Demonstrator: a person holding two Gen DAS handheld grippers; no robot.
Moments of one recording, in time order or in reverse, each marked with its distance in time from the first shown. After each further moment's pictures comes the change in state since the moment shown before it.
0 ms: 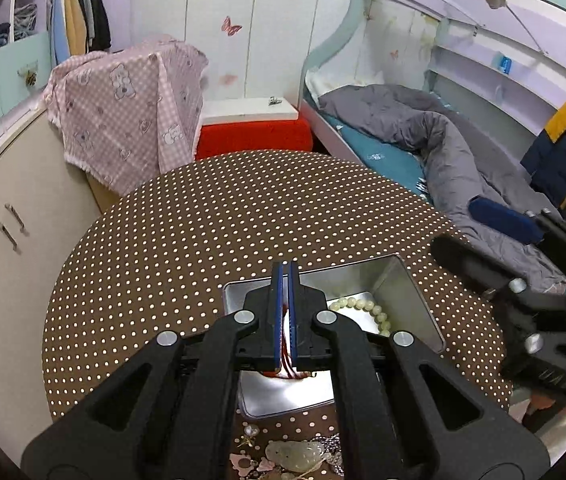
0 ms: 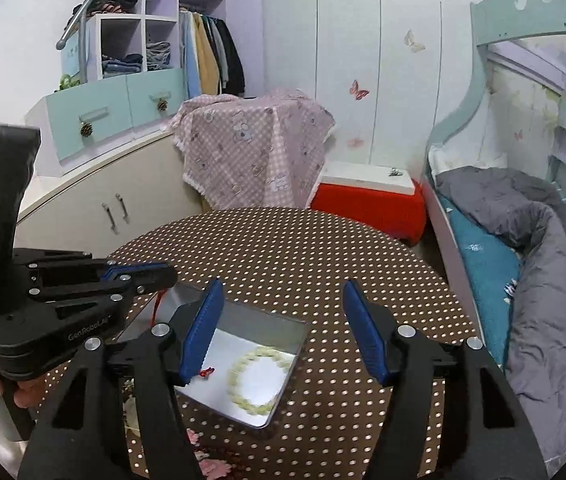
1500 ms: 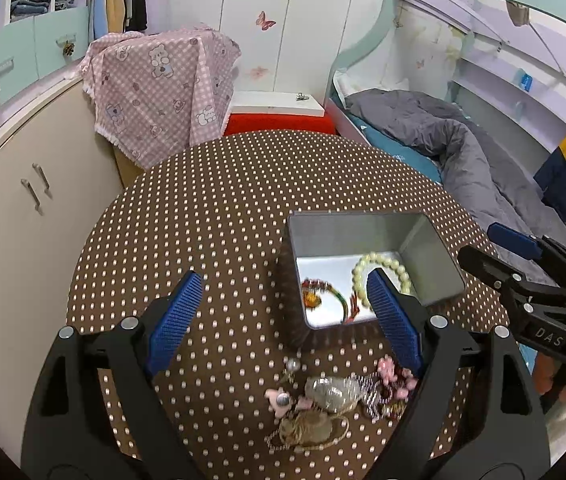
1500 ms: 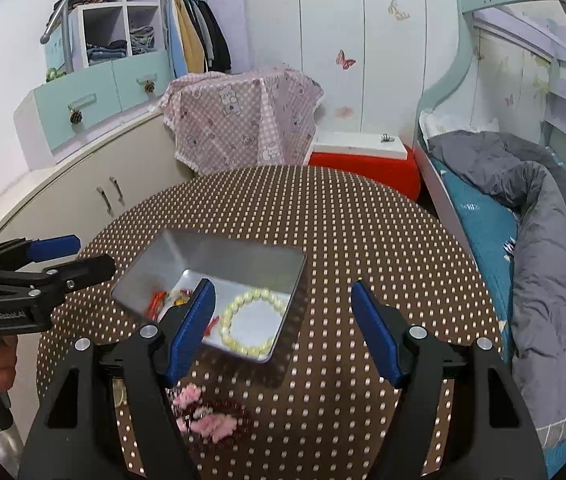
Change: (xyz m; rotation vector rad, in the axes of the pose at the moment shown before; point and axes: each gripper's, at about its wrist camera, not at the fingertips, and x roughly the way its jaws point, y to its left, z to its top) left arm -0.036 0.031 -0.047 -0.087 0.001 0.045; right arm -0.002 0.000 -0.039 0.068 0.098 -0.014
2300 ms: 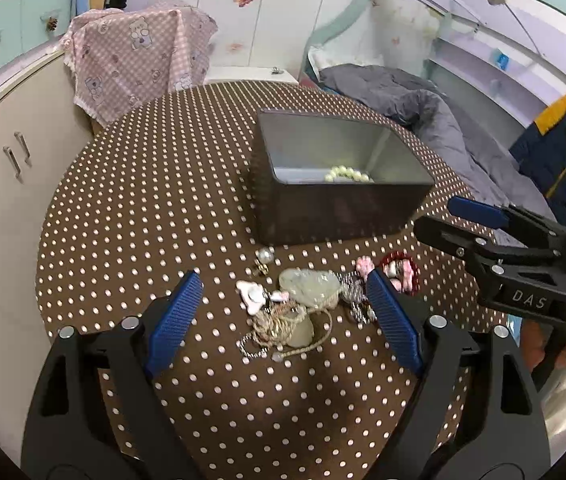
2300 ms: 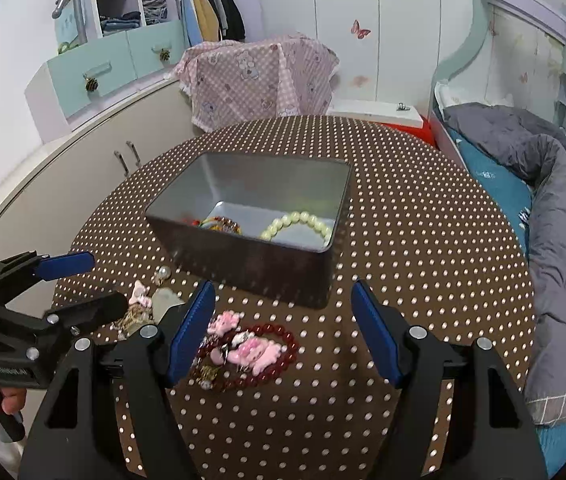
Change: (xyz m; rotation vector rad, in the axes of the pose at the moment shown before) left arm -0.010 -0.006 -0.069 0.021 0.074 -0.101; right arm -0.003 0.025 -0.040 -0.003 0.115 0.047
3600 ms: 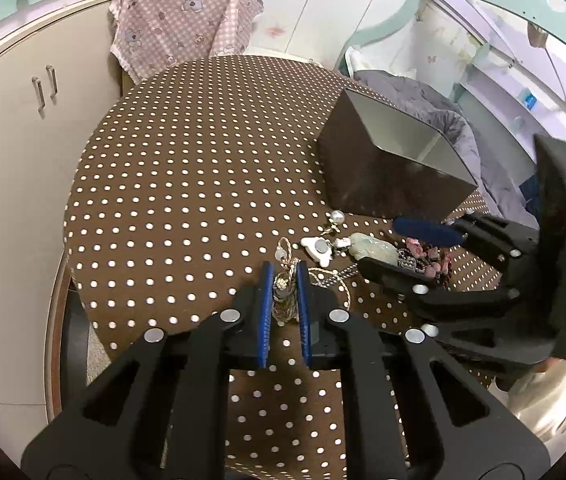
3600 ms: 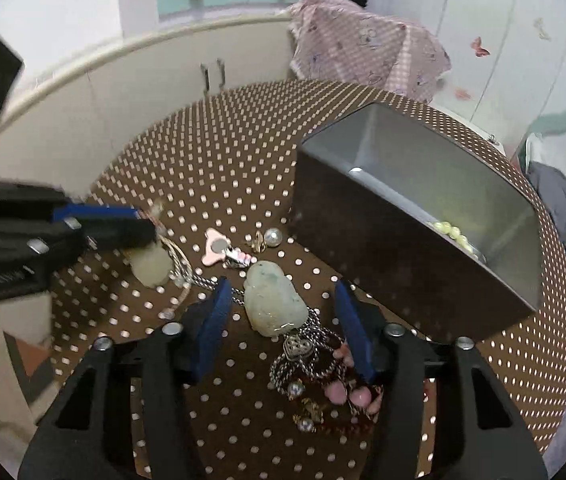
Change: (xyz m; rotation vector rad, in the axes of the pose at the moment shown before) left arm -0.010 0.063 -0.026 -0.197 0.022 0.003; right arm 0.062 0.084 -0.008 -0.412 0.148 0.143
